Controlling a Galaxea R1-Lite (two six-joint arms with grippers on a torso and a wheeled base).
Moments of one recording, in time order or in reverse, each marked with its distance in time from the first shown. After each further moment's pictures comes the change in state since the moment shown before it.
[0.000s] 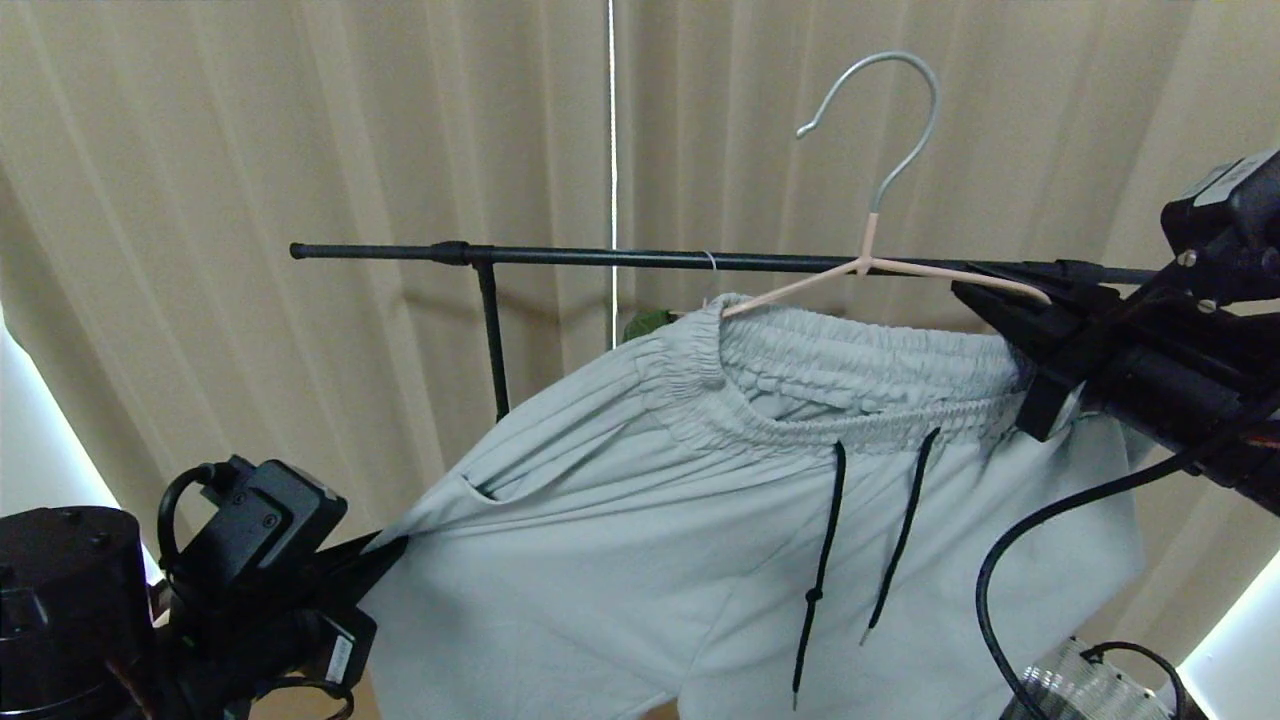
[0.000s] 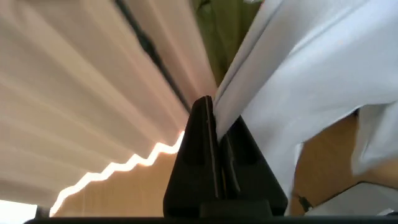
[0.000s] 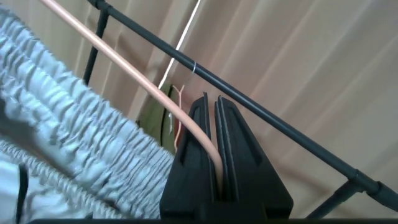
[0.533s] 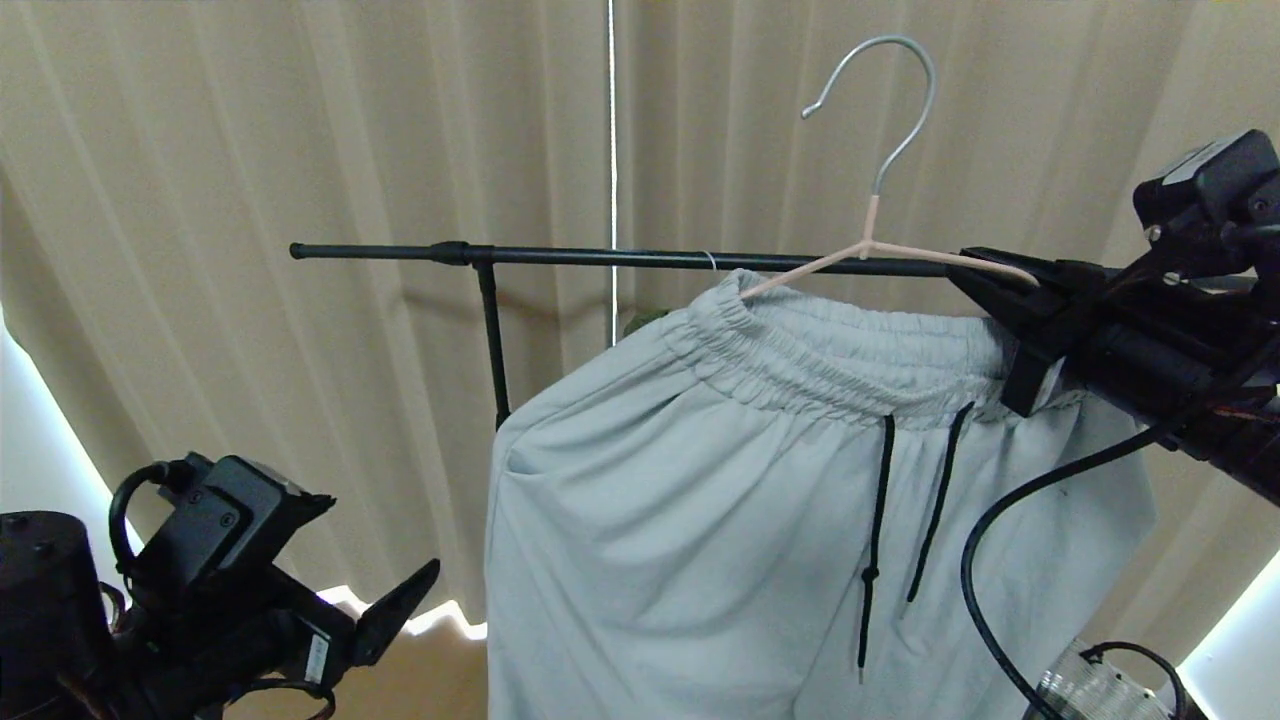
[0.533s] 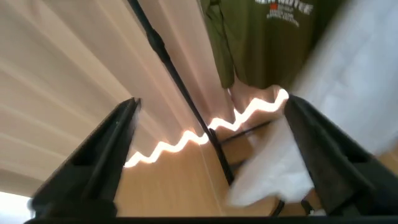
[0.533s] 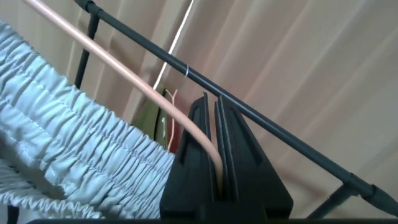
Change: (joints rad) left arm 0.004 -0.064 0.010 0.001 0.001 -0.016; right arm -0.017 0.042 -0.041 -0.002 -0.016 -0.001
